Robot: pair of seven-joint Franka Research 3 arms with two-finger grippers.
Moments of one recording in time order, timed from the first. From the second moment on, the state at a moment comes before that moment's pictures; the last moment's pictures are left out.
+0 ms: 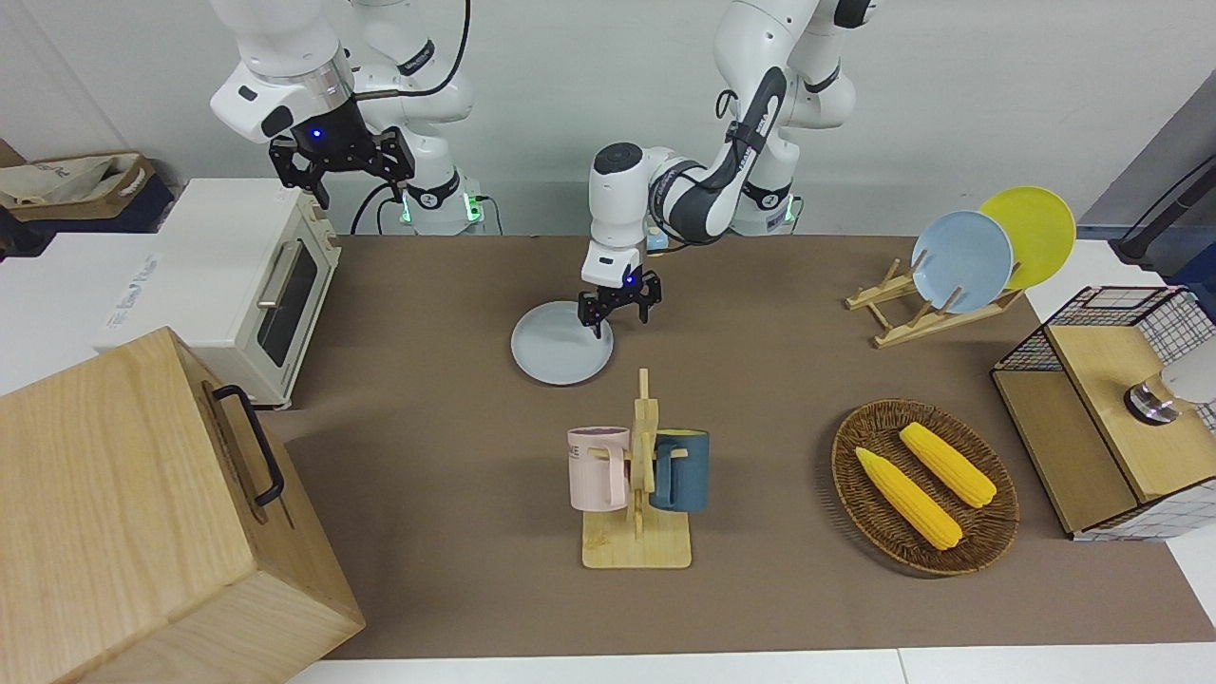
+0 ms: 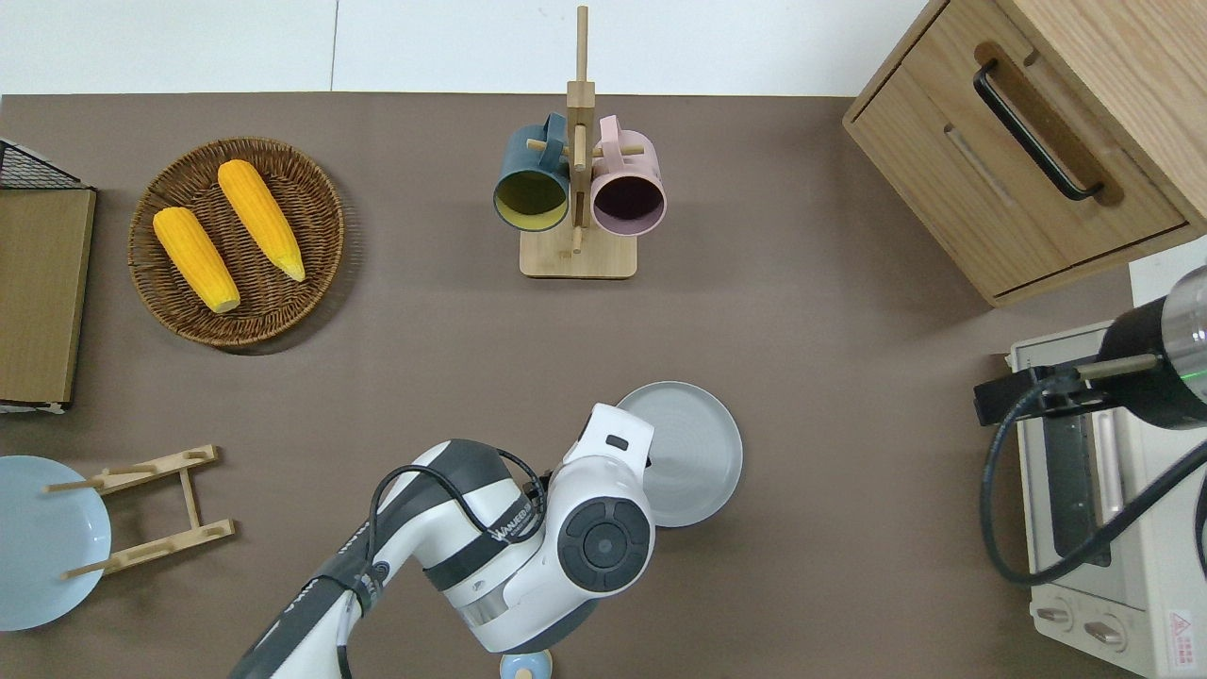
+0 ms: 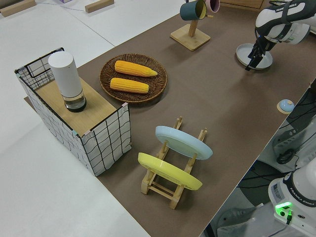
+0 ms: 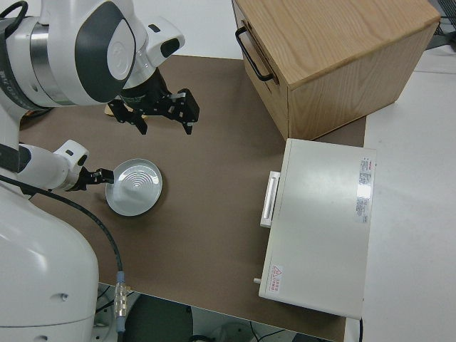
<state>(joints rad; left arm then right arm) -0.19 0.21 -0.57 -2.16 0.36 2.39 -1.35 -0.03 -0.02 0.14 -1.48 0.00 1.33 0.02</state>
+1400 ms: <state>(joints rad) 0.31 -0.10 -0.51 -1.83 -0.02 1.70 -0.29 -0.03 -0.02 0.14 -1.48 0.00 1.33 0.02</state>
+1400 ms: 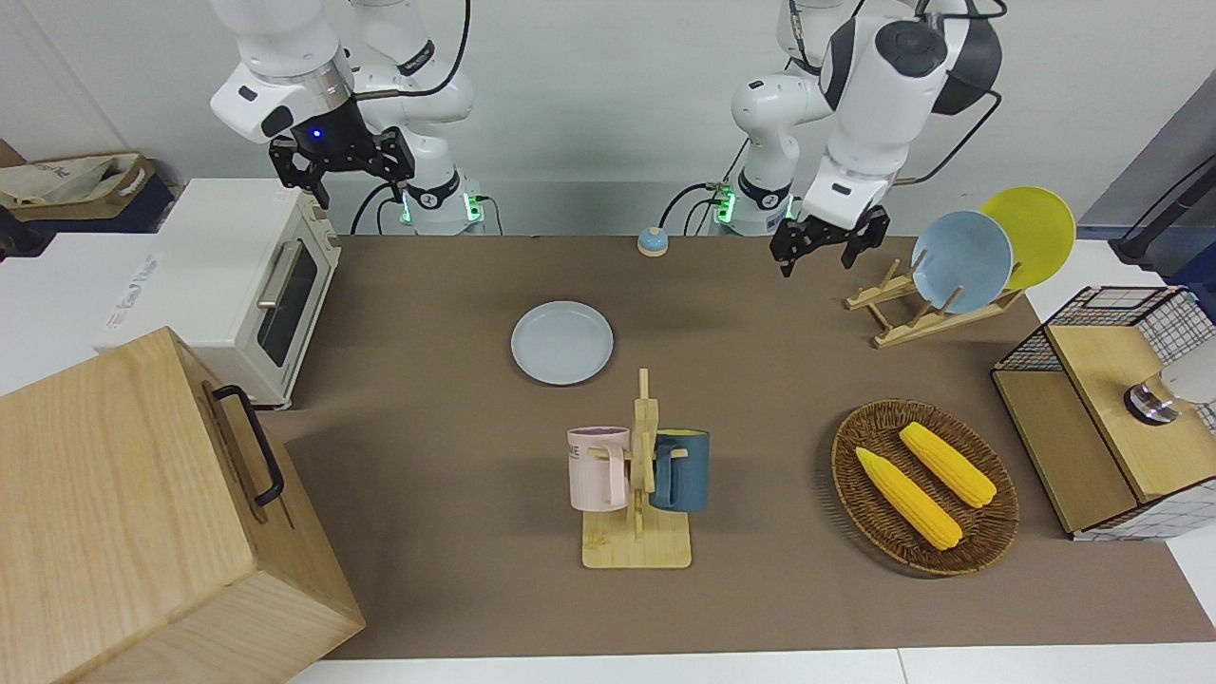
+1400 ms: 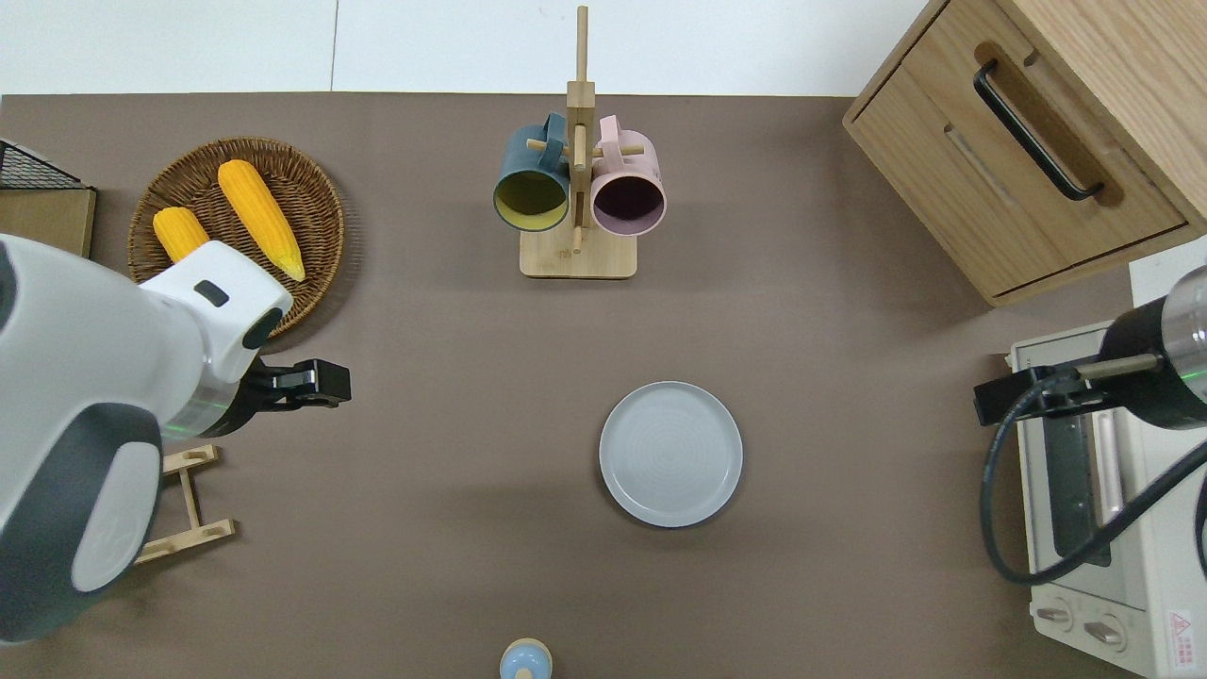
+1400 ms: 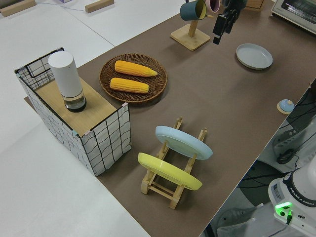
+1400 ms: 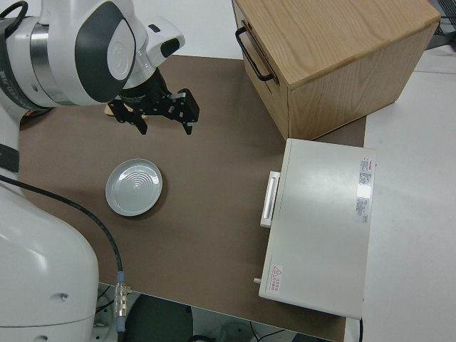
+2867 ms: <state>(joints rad) 0.29 -0.10 -0.35 -1.58 -0.04 1.48 -0.27 -0.03 -0.02 0.14 -1.48 0.00 1.33 0.02</state>
